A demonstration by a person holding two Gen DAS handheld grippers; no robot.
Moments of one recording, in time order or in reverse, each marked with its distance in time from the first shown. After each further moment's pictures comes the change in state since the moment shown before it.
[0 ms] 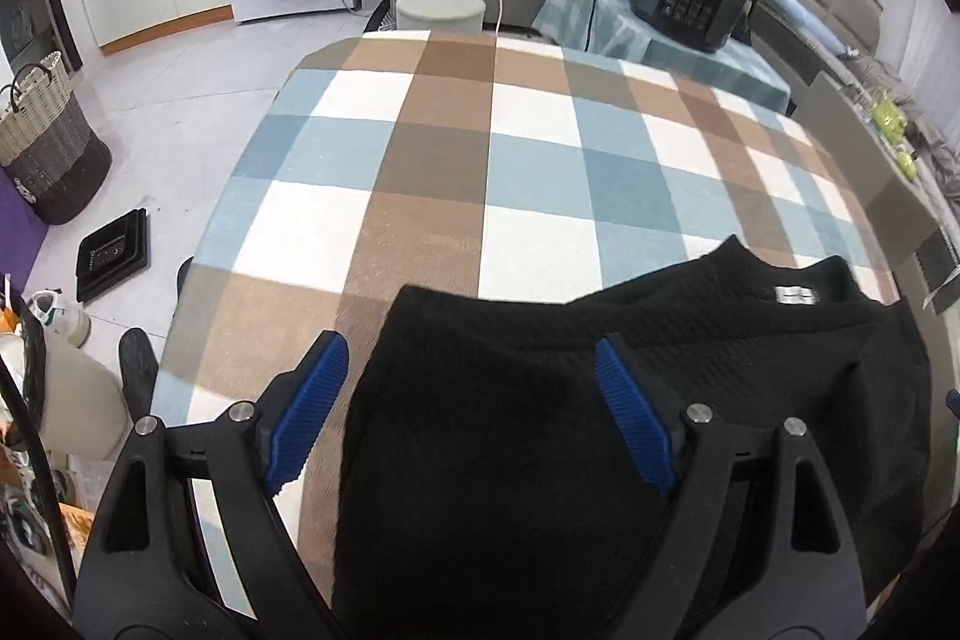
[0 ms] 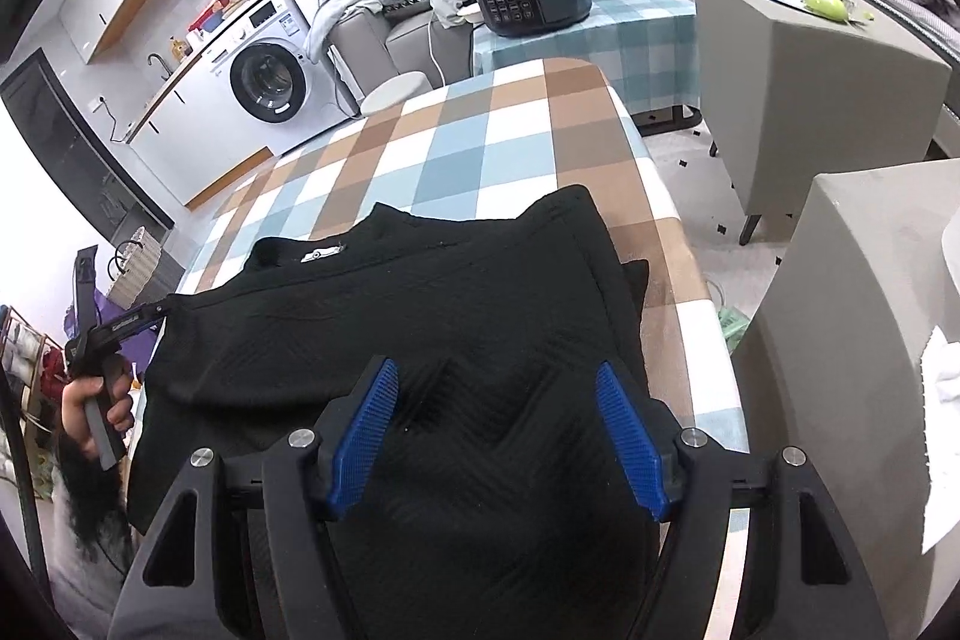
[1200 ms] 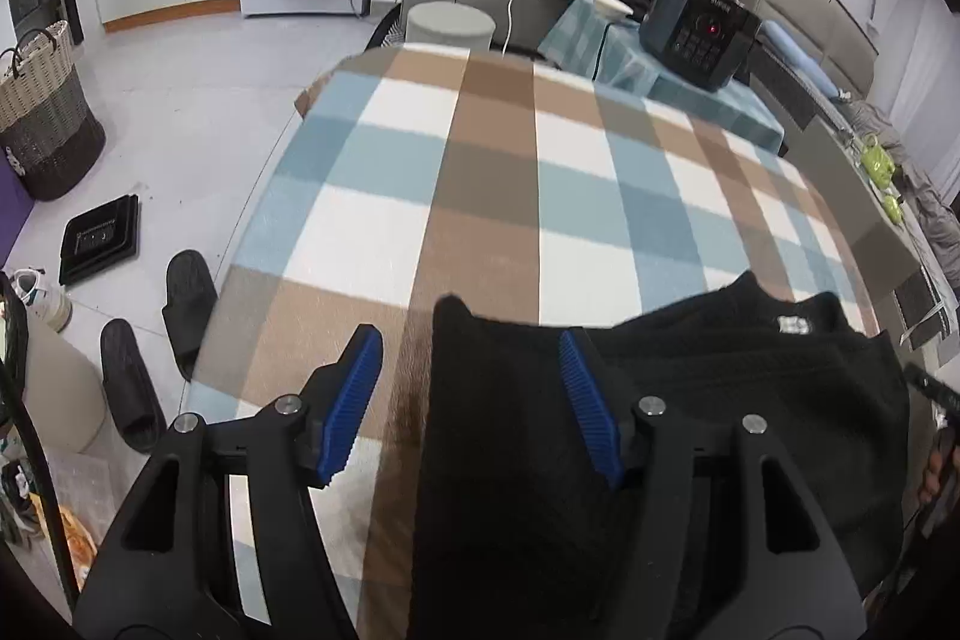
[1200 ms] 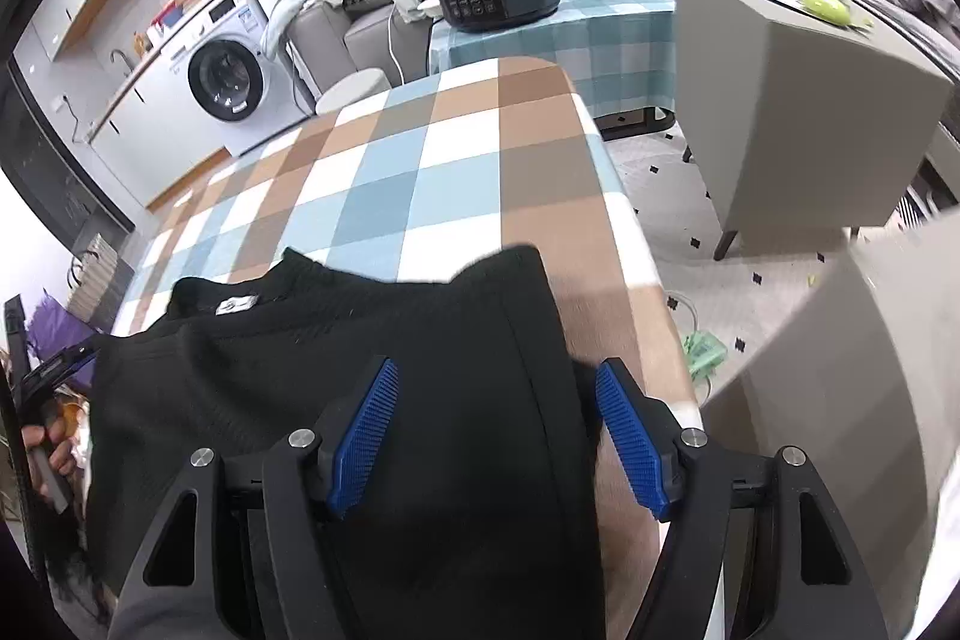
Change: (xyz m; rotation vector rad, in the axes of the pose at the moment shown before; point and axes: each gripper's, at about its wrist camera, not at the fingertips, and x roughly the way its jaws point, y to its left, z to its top) left arm -0.010 0.052 -0.009 -0.076 -0.050 -0.066; right arm 0.066 -0.018 0.057 -0.026 0.019 -0.094
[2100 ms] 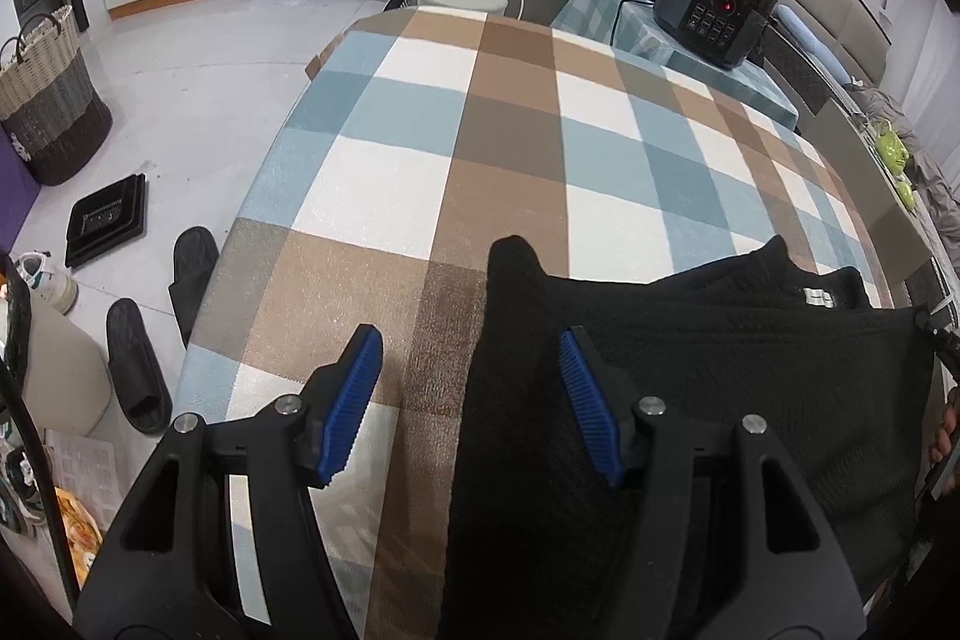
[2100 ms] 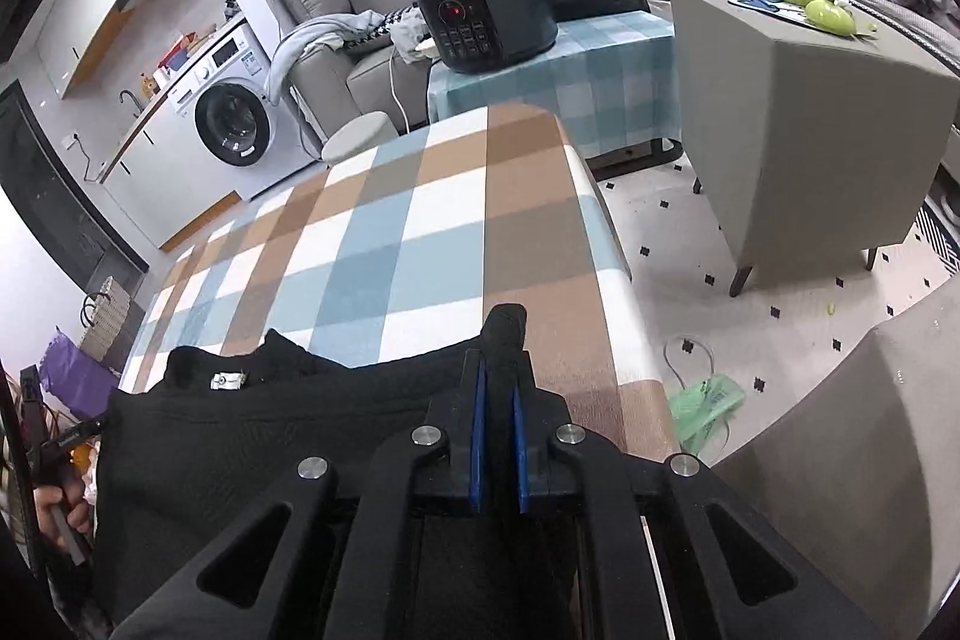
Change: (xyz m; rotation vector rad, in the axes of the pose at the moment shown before) left arm 0.014 0.011 -0.013 -0.012 0.054 0.022; right arm 0.012 -0.026 0.021 0.070 -0.096 0.054
